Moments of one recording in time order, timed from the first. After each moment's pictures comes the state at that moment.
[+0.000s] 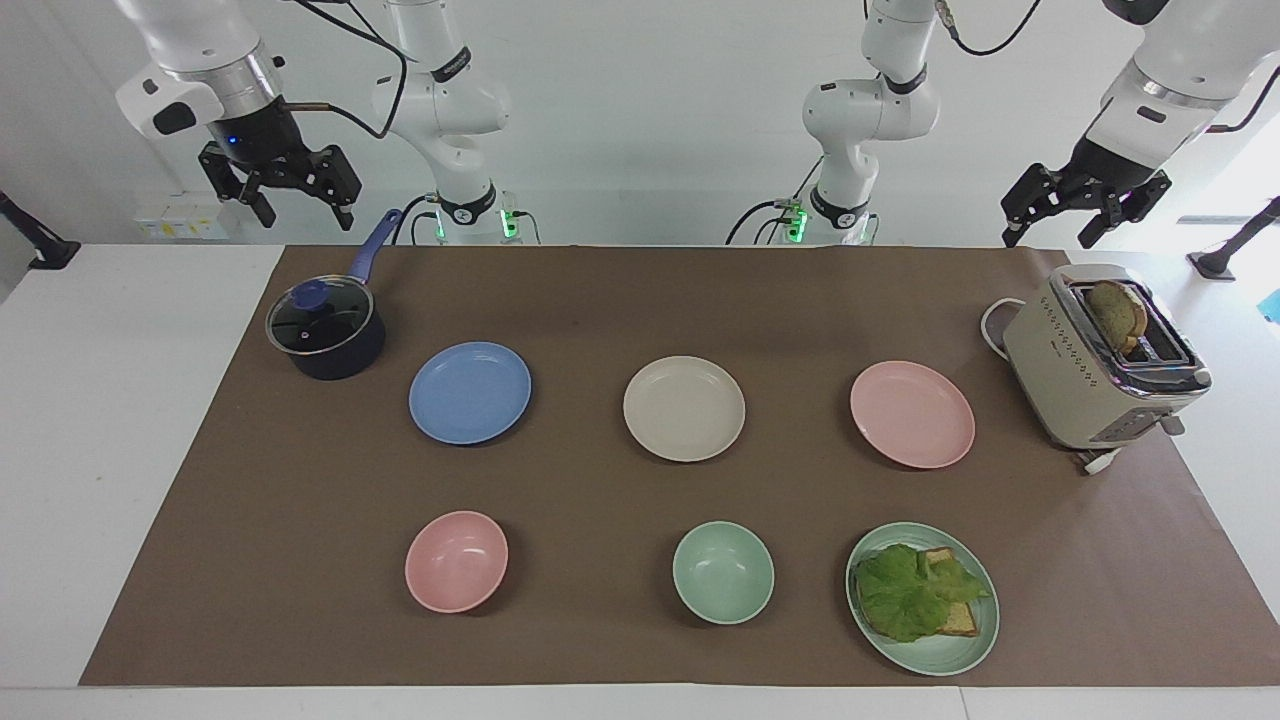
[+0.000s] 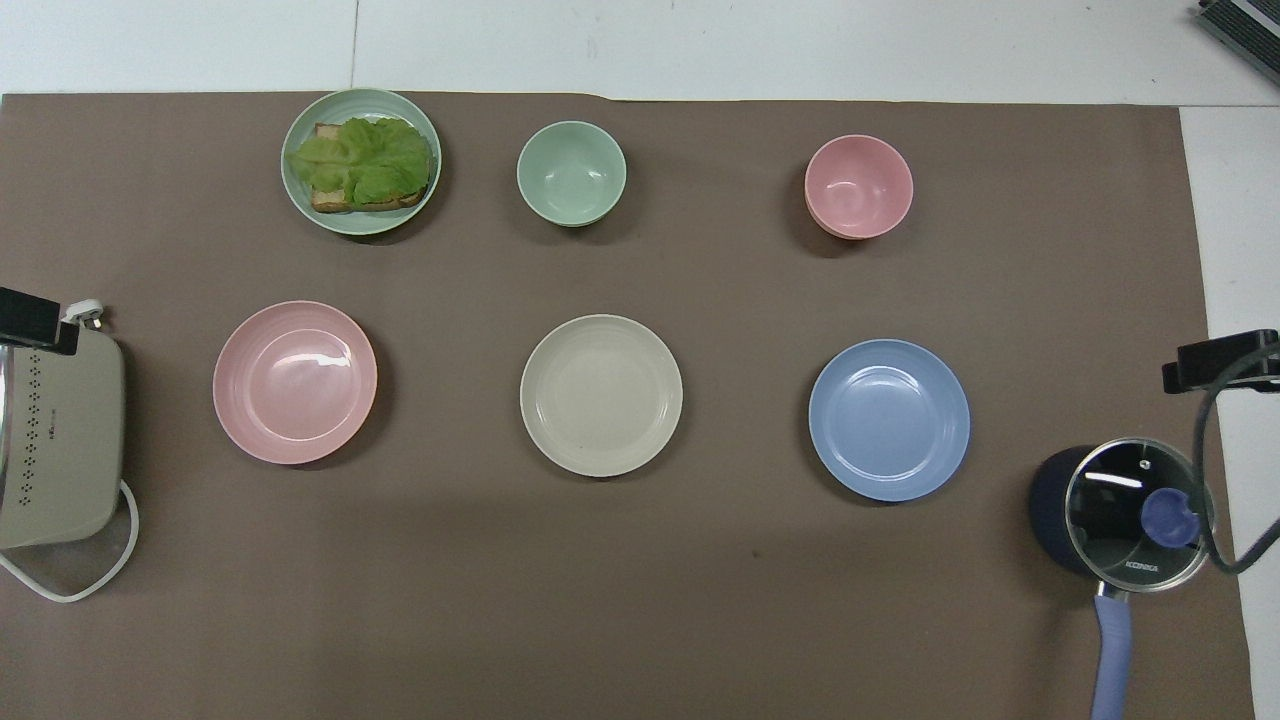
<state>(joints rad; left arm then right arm) -0.05 0.00 0.04 -1.43 -0.02 1.41 0.05 0.01 -0.09 -0.06 -1.57 -0.01 1.46 0.01</state>
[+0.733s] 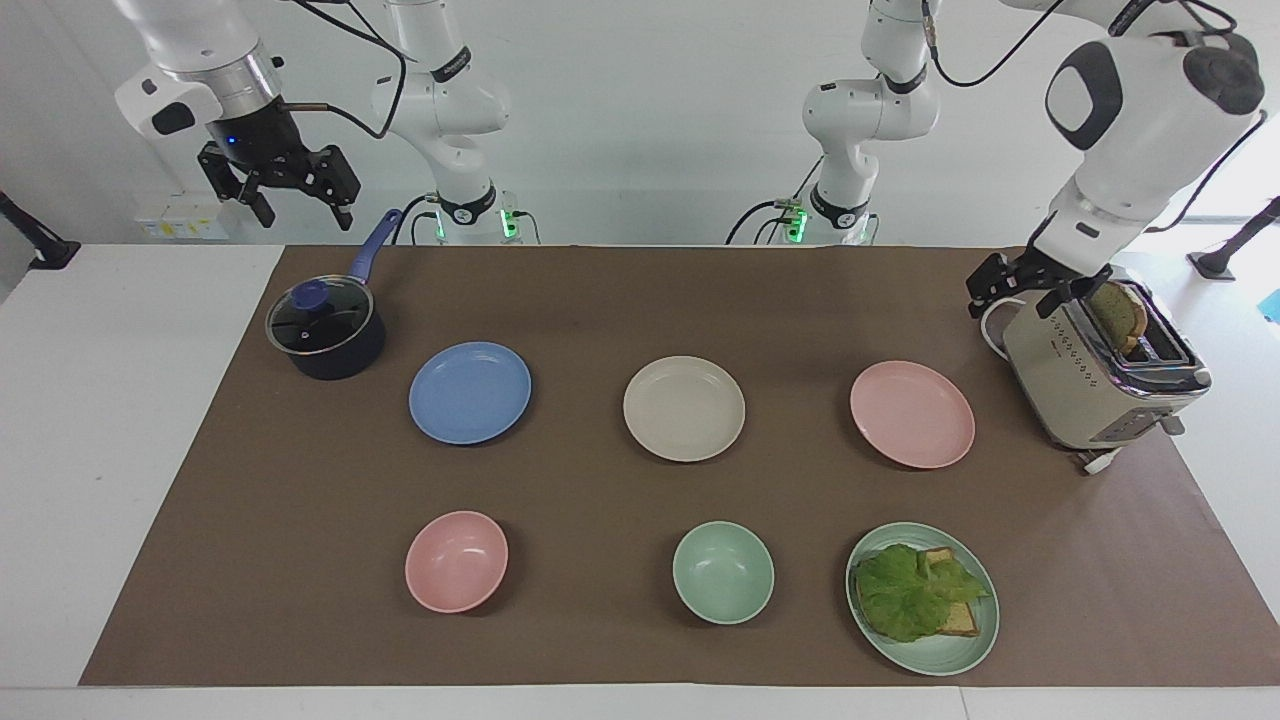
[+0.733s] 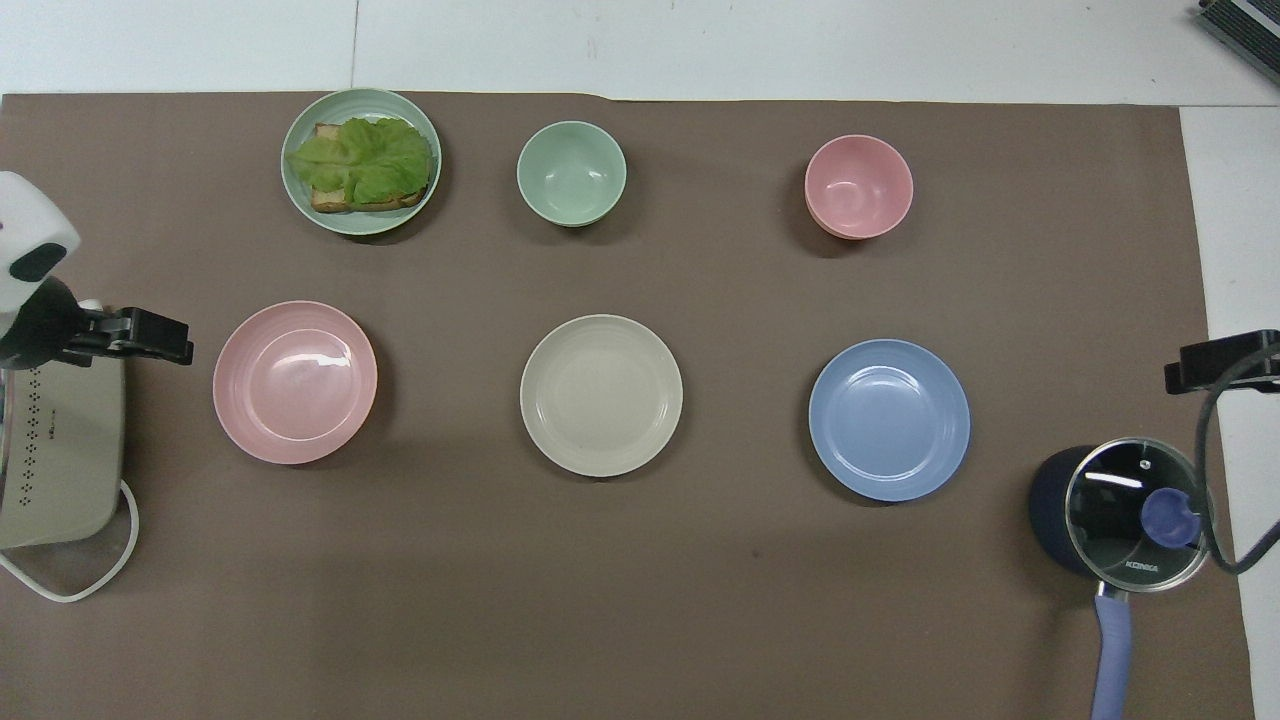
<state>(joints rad) -0.04 0.00 0.05 -1.85 -0.02 1.81 0.06 0.01 -0.10 -0.06 -1.58 -0.01 1.46 0.01</state>
